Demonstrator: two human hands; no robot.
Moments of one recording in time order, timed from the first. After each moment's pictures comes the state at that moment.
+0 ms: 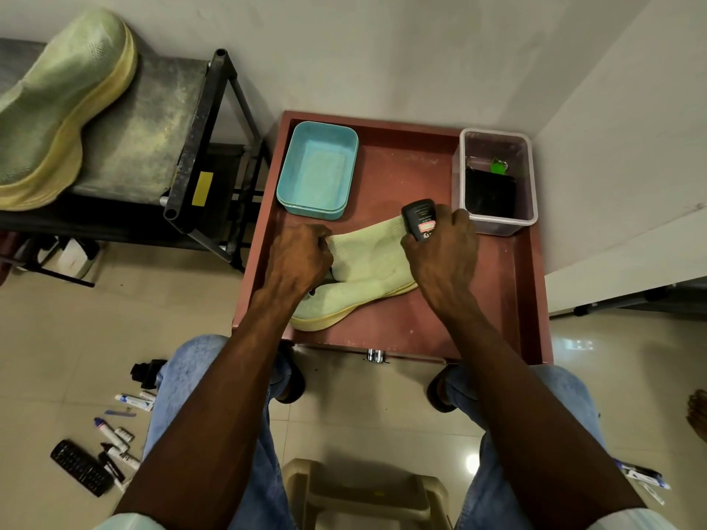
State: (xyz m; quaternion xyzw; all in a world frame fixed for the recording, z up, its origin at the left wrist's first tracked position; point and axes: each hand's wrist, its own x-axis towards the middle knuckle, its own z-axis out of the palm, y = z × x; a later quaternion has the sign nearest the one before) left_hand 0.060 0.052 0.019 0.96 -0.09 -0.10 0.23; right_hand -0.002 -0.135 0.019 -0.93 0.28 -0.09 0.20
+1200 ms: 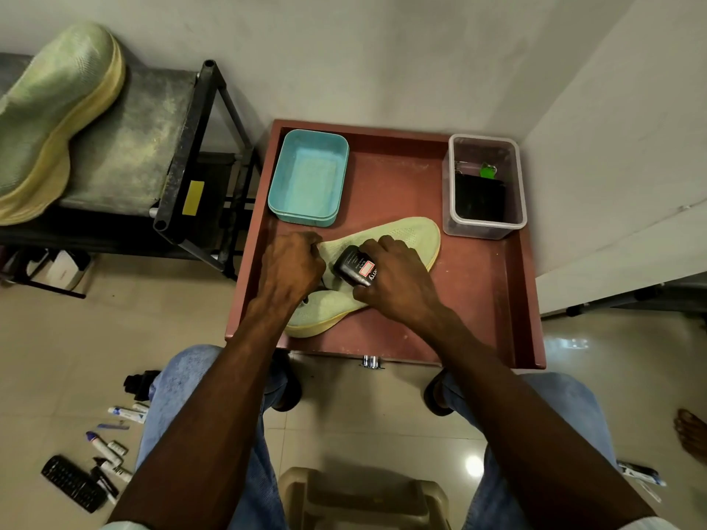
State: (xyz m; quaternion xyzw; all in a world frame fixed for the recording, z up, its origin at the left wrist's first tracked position) left_hand 0.057 0.050 0.025 0.96 -0.11 -0.07 0.24; right_hand -0.010 -0.112 0.018 -0.97 0.06 0.09 0.22
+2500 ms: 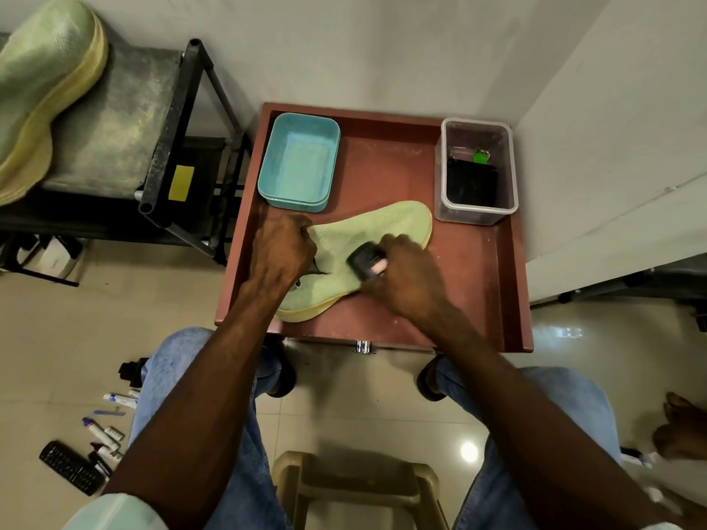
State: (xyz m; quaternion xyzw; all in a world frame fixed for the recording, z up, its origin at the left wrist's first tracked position) left_hand 0.056 0.045 0.024 0.97 -0.09 -0.06 0.24; right_hand -0.033 -0.124 0.030 -0.97 0.12 0.09 0.20
